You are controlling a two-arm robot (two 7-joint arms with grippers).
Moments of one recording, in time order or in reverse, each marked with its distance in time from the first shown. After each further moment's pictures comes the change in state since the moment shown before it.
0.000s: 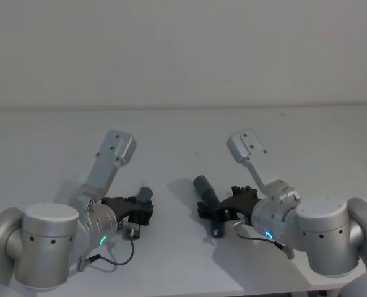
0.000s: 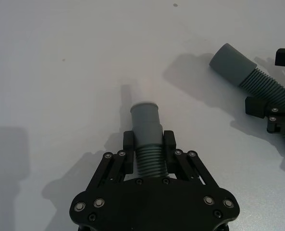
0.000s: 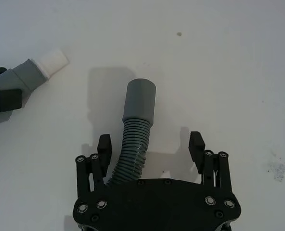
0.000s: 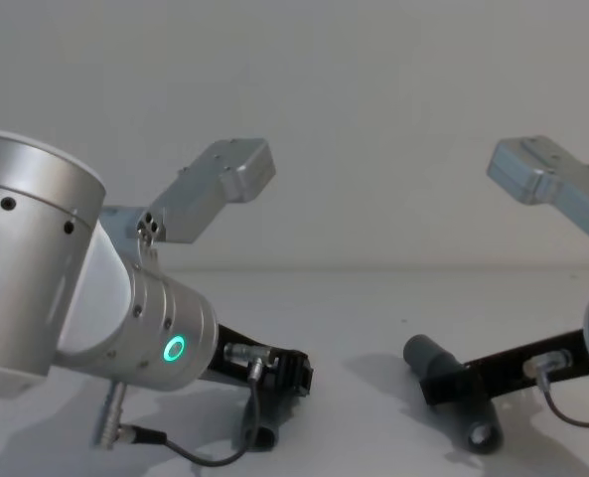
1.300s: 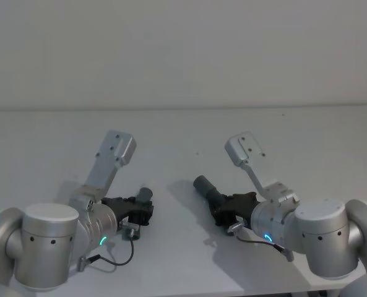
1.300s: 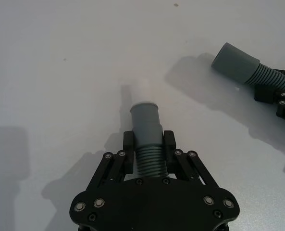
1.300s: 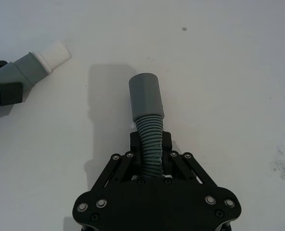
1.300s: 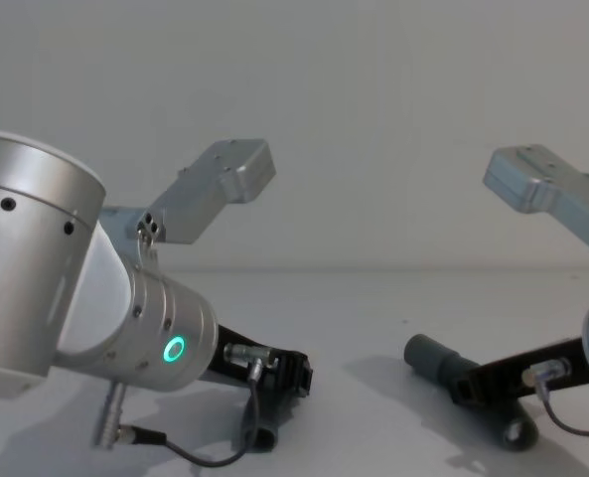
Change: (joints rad) left arm 0.000 0.000 0.000 0.000 0.000 0.000 0.000; right arm -0.004 0.002 -0.005 0.005 -0.009 0.008 0.011
